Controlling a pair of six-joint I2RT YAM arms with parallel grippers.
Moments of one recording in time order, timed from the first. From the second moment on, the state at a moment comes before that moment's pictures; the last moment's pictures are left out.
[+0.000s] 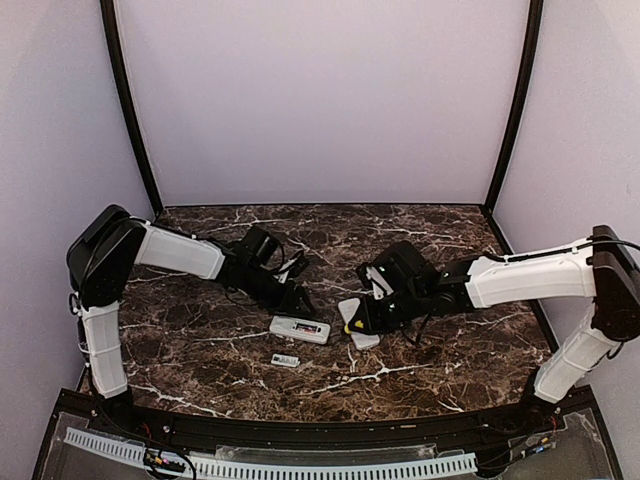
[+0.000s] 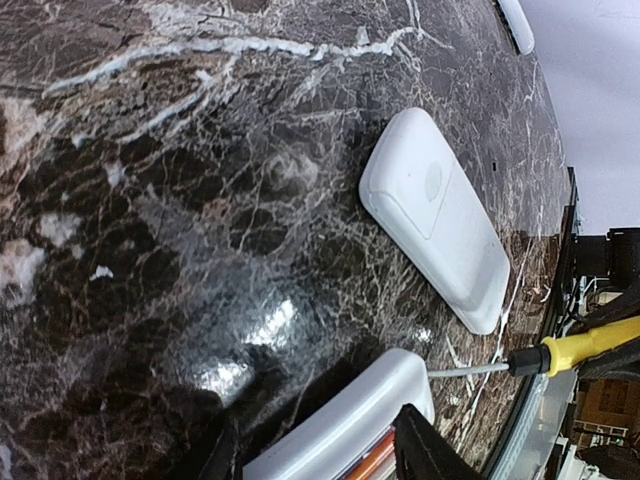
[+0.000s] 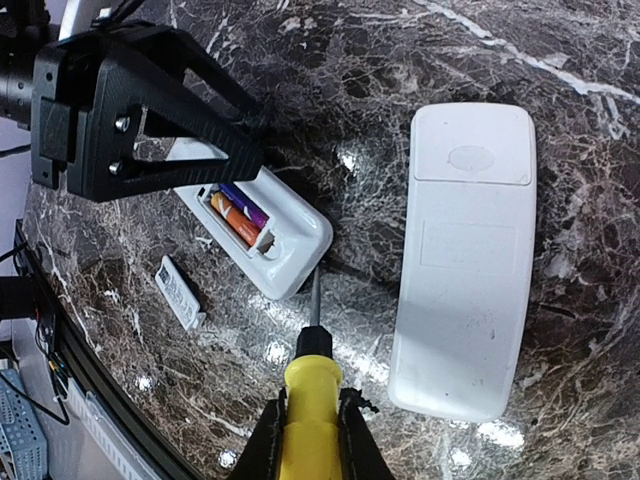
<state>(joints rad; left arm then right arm) -0.66 1.98 1.17 -0.19 0.60 -0.36 0.95 1.56 0.93 -0.27 -0.15 0.70</state>
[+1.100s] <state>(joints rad) -0.66 1.59 0.88 -0.28 0.41 -0.64 0.99 1.59 1.18 -0.44 -0.09 0.56</state>
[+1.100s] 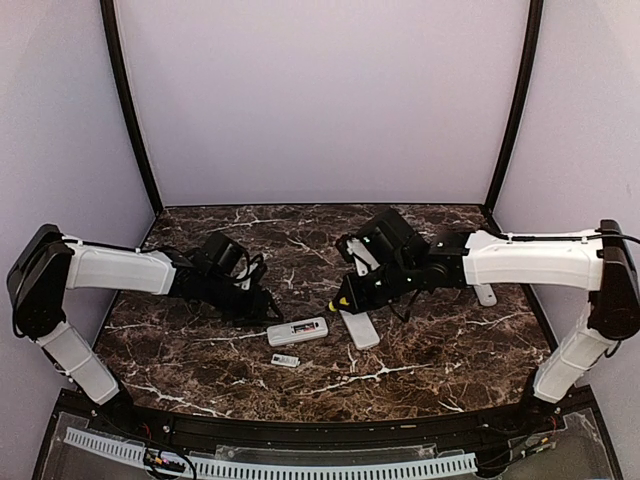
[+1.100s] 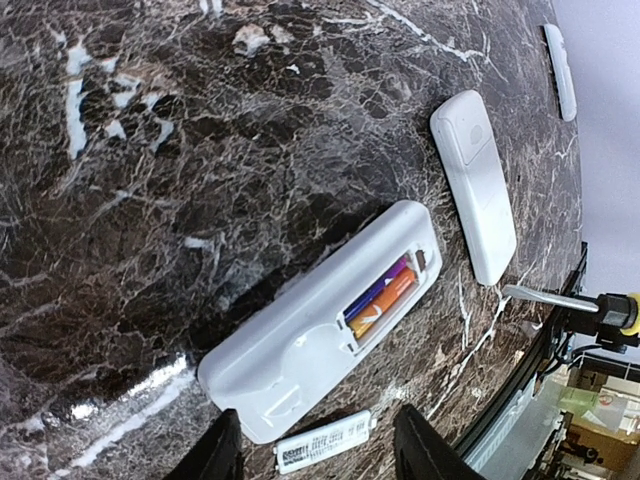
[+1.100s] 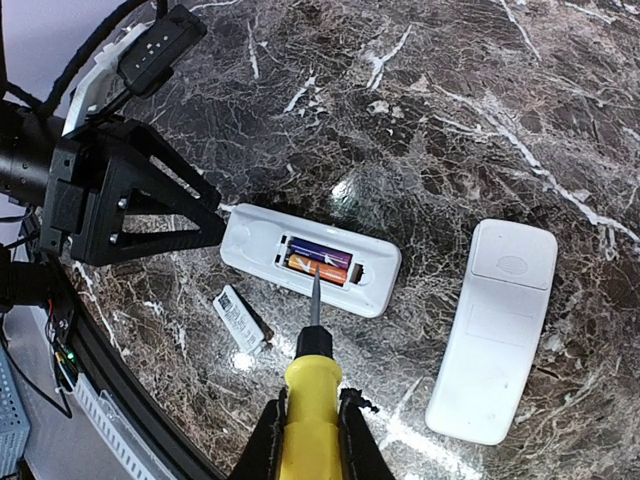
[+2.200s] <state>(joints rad) -0.66 1.64 0.85 -0.27 0.40 -0.66 1.03 1.77 1.36 -0.59 0.00 0.57</state>
